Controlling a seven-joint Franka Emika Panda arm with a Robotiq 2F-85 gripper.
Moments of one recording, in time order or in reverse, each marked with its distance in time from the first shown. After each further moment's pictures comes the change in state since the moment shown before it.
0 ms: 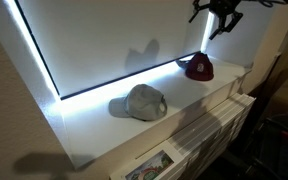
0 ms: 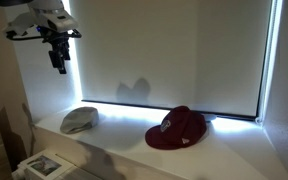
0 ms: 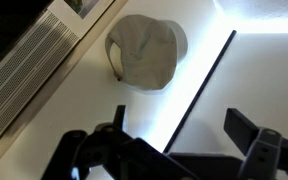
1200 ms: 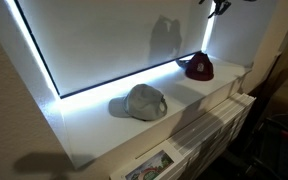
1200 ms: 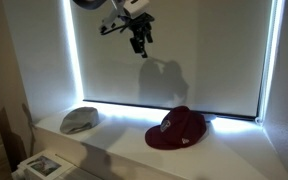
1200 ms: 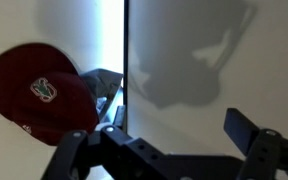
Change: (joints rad) arm -0.194 0.464 -0.190 0.458 0.001 0.321 0.219
